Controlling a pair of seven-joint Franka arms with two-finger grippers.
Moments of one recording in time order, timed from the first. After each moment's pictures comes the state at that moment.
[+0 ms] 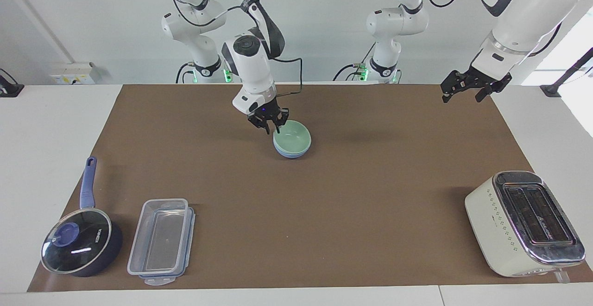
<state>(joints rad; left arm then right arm) 0.02 0.00 -0.09 -1.58 0.01 1.50 0.00 0.50 0.02 0.05 -2.23 0.14 2.37 0.47</state>
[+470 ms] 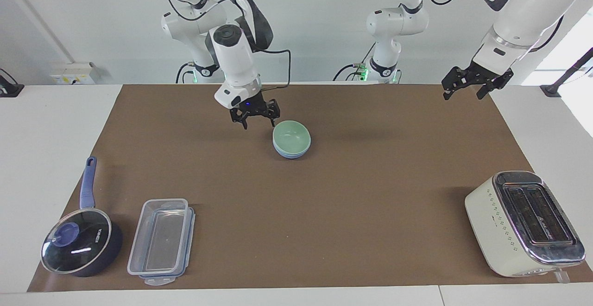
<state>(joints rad) 0.02 -0.01 -0.09 -1.58 0.01 1.50 0.00 0.36 -0.09 0.04 -2.21 0.13 2.20 0.34</state>
